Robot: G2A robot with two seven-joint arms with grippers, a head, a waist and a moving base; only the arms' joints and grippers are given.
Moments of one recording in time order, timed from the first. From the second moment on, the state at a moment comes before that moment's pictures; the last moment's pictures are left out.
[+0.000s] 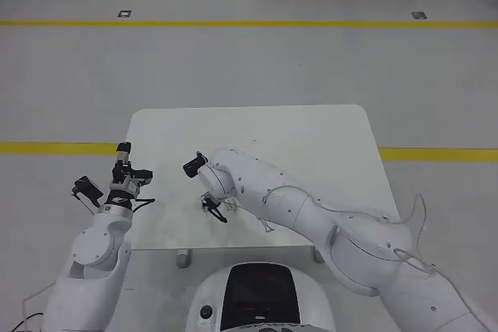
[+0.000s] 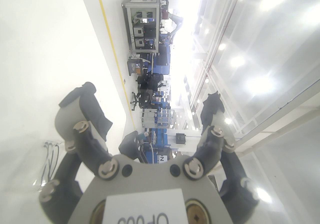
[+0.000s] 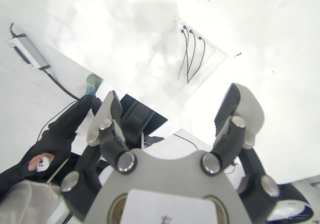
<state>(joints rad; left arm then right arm) 1.73 -1.15 -1.60 -1.80 -0.42 0.00 0.00 -0.47 -1.82 0.17 -0.72 -0.52 0.29 1.15</state>
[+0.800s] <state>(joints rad) 1.73 -1.15 -1.60 -1.80 -0.42 0.00 0.00 -0.53 -1.84 0.20 -0.67 -0.59 0.26 0.96</state>
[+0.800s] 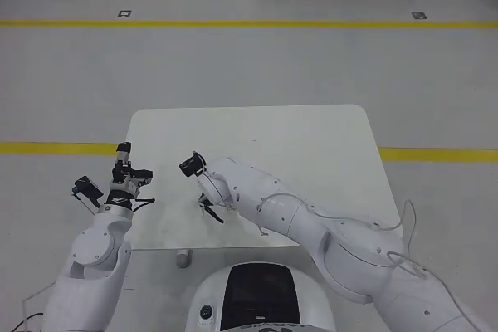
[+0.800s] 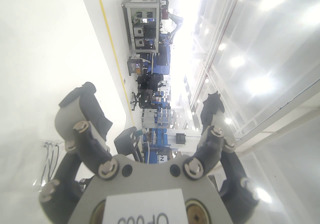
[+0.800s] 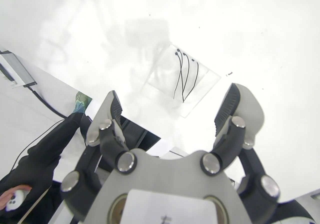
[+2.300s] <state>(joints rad) 1.73 -1.15 -1.60 -1.80 -0.42 0.00 0.00 -0.64 -1.77 0.36 -0.72 -0.70 0.13 0.92</state>
